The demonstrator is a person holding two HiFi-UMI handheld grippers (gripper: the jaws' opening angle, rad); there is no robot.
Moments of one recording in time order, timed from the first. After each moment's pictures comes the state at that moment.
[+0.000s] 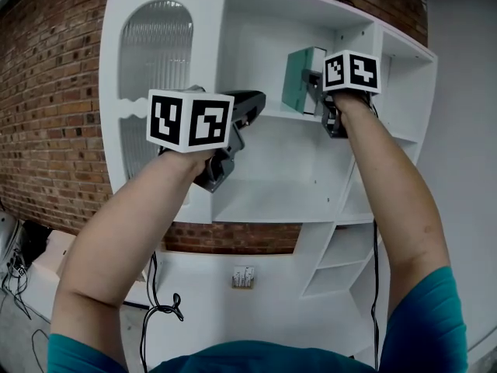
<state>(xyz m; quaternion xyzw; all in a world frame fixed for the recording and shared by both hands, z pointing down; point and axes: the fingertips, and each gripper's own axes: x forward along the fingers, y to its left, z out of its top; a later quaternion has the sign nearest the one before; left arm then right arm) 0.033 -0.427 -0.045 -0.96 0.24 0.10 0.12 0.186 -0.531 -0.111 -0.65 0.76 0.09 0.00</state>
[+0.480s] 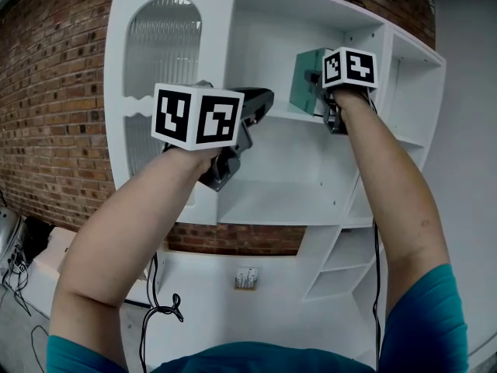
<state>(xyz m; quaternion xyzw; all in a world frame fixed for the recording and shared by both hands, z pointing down) 0.030 -0.428 -0.048 -0.96 0.25 0.09 0.13 0.183 -0.558 -0.112 -0.66 0.74 0.08 -0.02</state>
